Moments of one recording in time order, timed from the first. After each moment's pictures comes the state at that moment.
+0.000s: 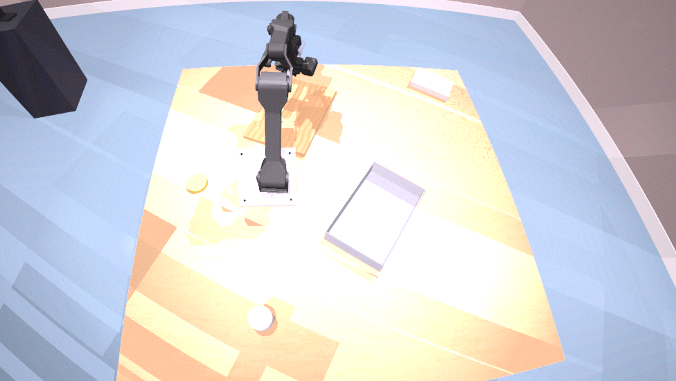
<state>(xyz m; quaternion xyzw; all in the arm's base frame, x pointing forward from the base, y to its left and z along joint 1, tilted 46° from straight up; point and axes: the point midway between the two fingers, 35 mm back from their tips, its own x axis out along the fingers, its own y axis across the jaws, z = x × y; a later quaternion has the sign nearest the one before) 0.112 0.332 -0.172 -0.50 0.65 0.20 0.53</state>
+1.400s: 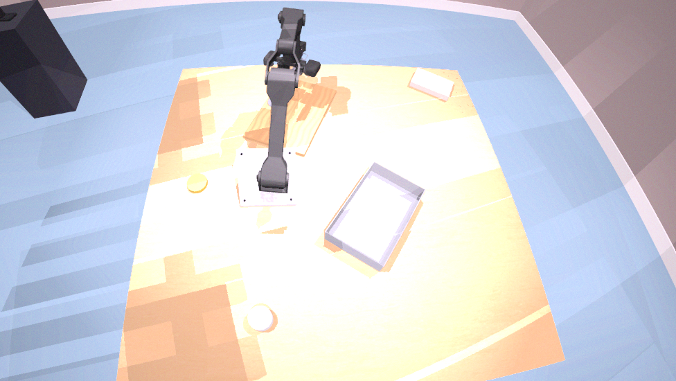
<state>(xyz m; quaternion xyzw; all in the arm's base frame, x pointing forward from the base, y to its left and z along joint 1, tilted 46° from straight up) 0.112 0.313 -0.162 -0.52 0.74 0.10 0.41</state>
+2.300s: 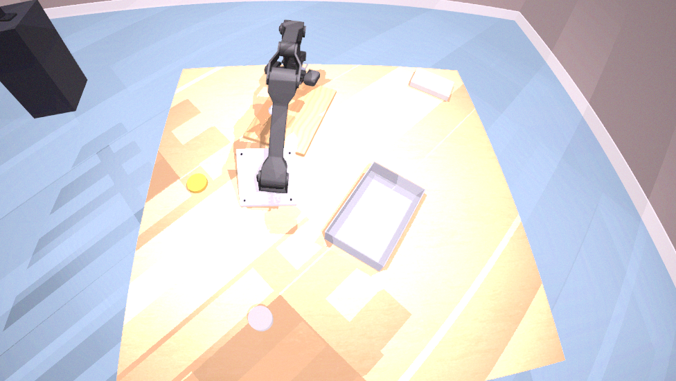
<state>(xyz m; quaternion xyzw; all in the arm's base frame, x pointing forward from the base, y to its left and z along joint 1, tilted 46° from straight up) 0.107 0.287 -0.196 -0.52 0.74 0.10 0.41</state>
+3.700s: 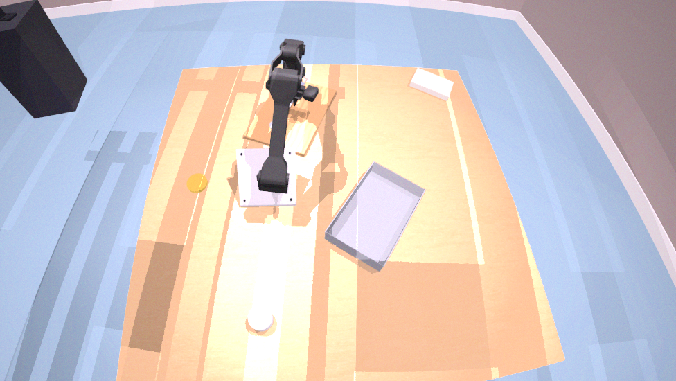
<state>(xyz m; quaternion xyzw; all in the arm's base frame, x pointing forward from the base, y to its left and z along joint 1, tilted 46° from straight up) 0.096 0.239 -0.239 -0.52 0.75 0.10 0.41</state>
